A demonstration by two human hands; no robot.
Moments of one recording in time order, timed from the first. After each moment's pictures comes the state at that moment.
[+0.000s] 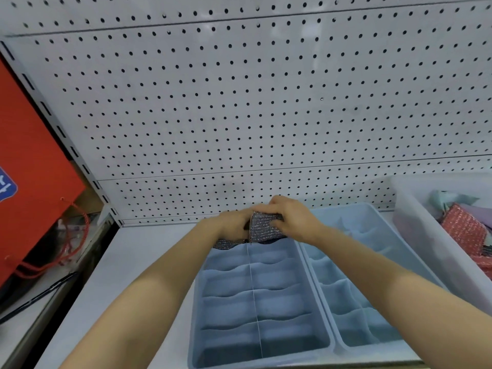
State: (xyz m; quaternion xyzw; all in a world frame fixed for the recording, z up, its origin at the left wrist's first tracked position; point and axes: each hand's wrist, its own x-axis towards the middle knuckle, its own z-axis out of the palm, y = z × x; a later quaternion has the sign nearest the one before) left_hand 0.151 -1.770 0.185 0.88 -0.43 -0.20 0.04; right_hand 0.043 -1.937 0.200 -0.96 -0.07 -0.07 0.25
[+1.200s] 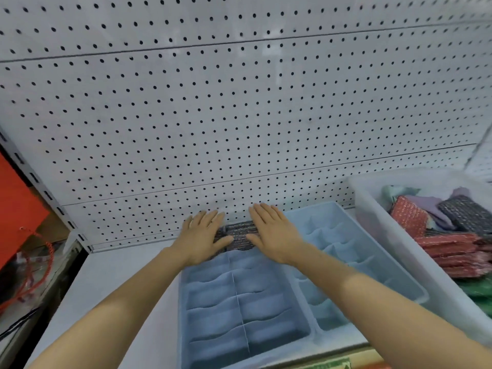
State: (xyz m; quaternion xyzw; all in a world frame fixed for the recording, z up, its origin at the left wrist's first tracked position) left_hand 0.126 -1.743 0.184 0.92 -0.39 -0.06 0.01; right_hand 0.005 -1.933 0.184 -1.00 0.02 -0.08 0.03
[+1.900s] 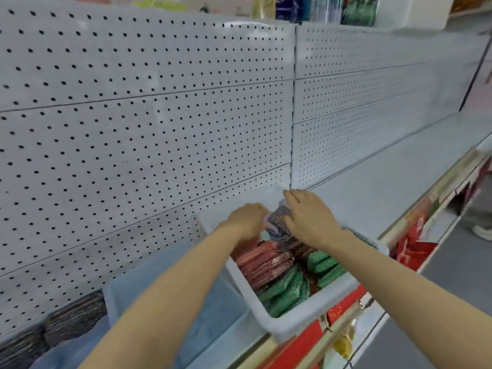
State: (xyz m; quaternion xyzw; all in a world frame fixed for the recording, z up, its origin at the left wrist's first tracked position) left_hand -0.101 -2.153 0.270 0.75 -0.66 -0.06 0.01; right_hand -0.276 -2.193 0.290 -0.93 0.33 -0.16 -0.04
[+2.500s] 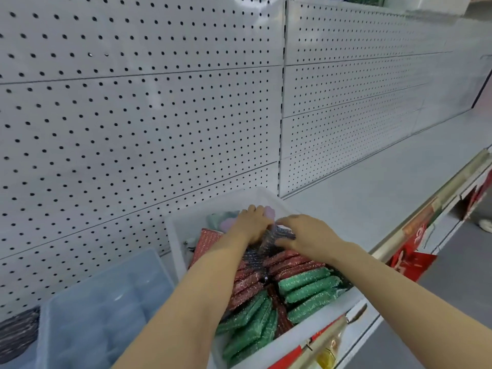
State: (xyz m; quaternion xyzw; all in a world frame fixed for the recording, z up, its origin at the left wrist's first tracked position) left_hand -0.114 -2.278 0.201 0.75 -0.66 -0.02 -0.06; right_hand -0.305 -2.274 0.269 -0.95 0.29 -0.05 0.08
